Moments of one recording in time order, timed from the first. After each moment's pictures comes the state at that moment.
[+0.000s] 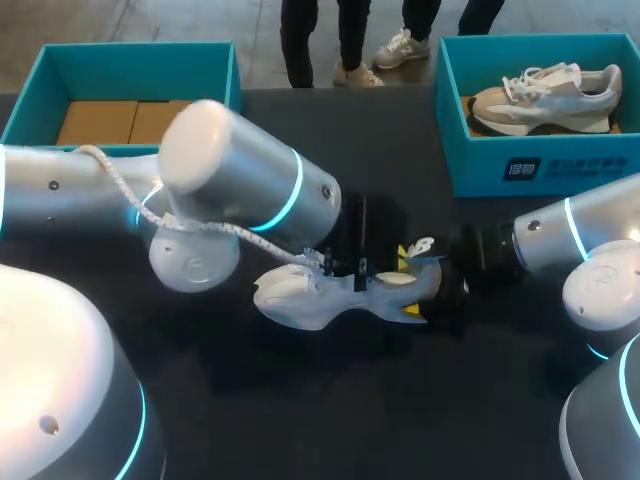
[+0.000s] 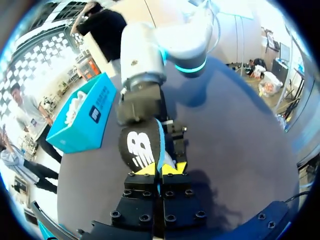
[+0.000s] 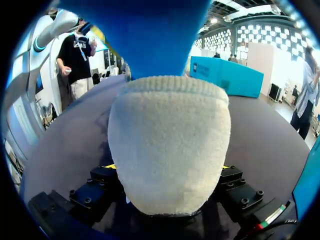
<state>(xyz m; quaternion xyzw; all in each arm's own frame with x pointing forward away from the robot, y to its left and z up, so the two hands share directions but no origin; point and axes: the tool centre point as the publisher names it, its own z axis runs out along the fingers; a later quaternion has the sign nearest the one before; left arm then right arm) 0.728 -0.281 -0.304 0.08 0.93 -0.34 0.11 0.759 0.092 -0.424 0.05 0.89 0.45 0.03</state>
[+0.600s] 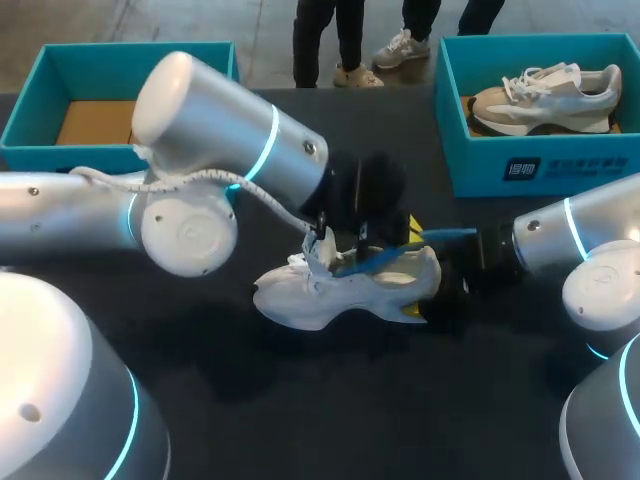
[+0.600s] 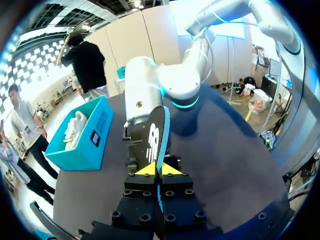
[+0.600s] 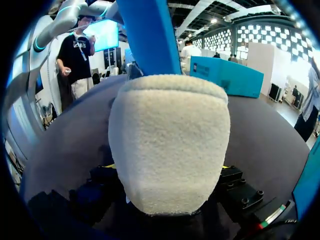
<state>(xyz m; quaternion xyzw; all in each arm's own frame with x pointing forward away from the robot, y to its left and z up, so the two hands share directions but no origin) 0.720 -0.297 -0.244 0.10 0.90 -0.42 0.06 0.759 0.092 -0.424 0.05 0.89 0.45 0.03</state>
